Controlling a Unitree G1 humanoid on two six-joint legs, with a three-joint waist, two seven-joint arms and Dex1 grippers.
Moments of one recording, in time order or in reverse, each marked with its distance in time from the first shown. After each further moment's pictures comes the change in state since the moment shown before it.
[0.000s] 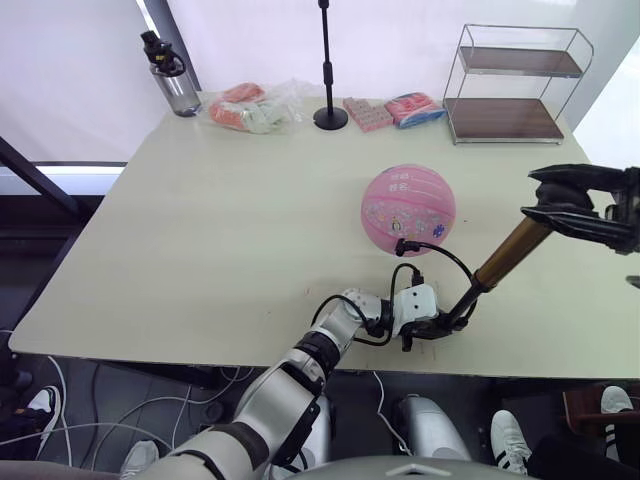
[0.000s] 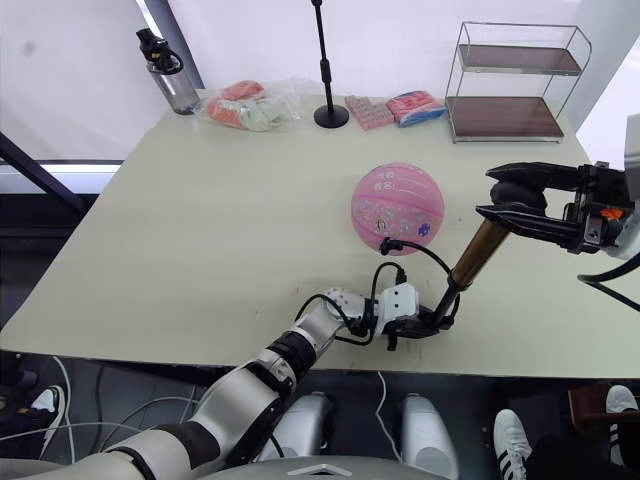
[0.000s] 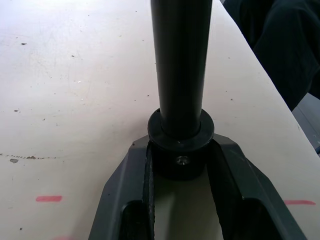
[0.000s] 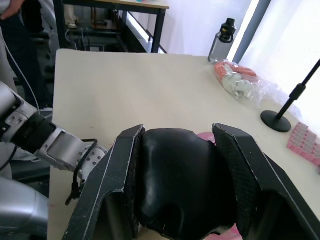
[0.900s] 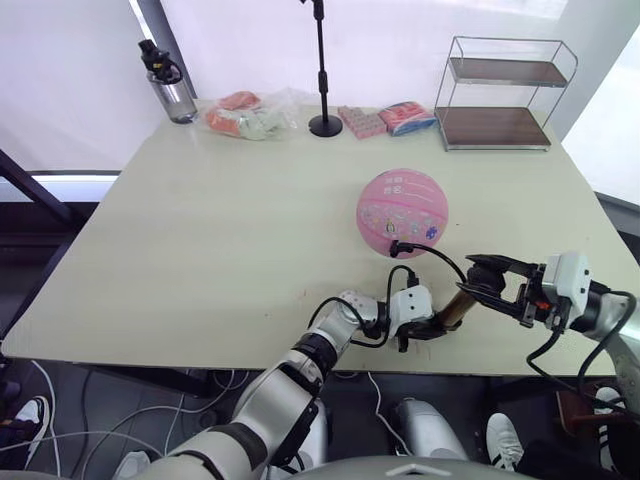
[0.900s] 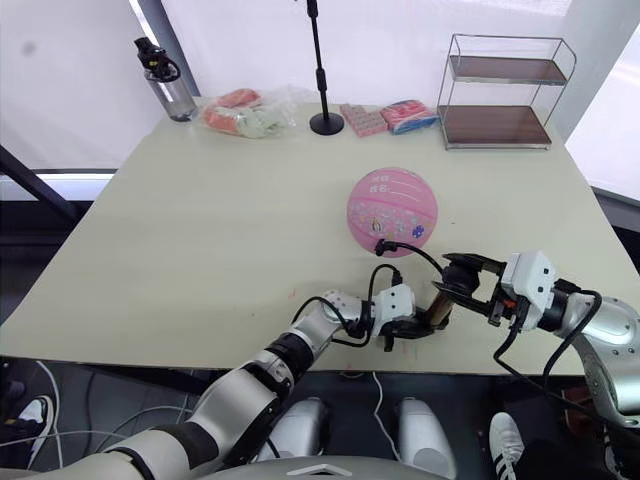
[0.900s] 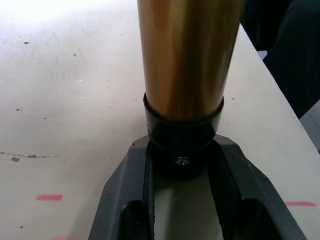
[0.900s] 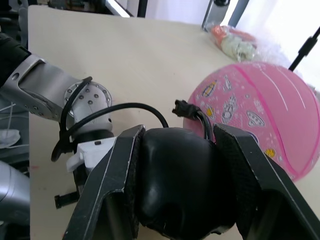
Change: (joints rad) left arm 0.003 0.001 0.002 0.021 0.000 0.000 0.021; right arm 0.227 0.259 0.317 0.124 -0.378 -0.413 -0.062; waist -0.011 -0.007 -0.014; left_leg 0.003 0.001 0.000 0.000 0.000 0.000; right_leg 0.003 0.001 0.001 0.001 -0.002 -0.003
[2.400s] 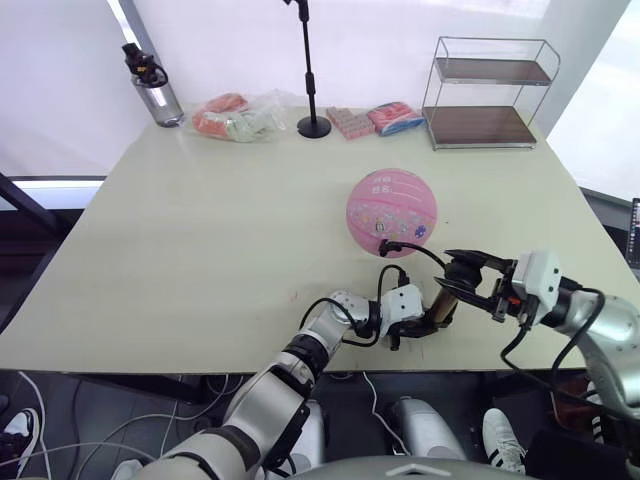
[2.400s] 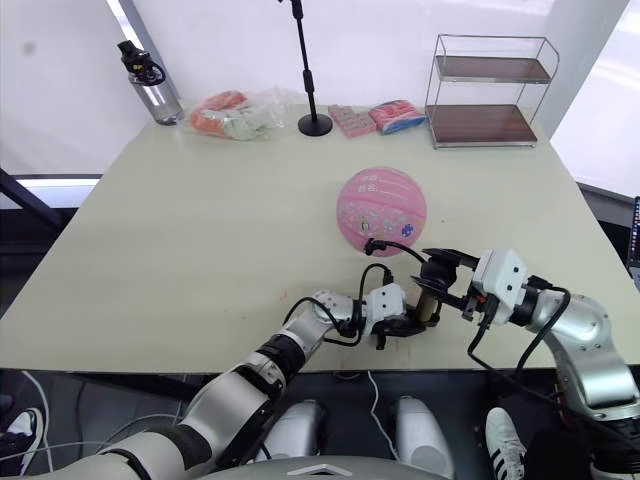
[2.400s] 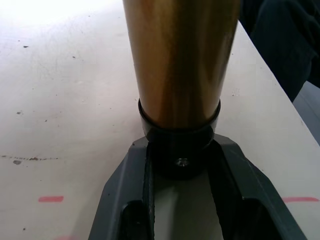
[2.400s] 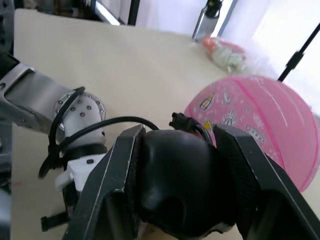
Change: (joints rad) left arm 0.031 0.063 0.011 -0.047 -0.008 -0.006 0.006; right arm -0.019 0.144 0.159 0.033 -0.154 -0.179 -0.089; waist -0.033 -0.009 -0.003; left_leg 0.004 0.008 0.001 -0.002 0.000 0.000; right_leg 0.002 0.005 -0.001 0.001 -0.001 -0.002
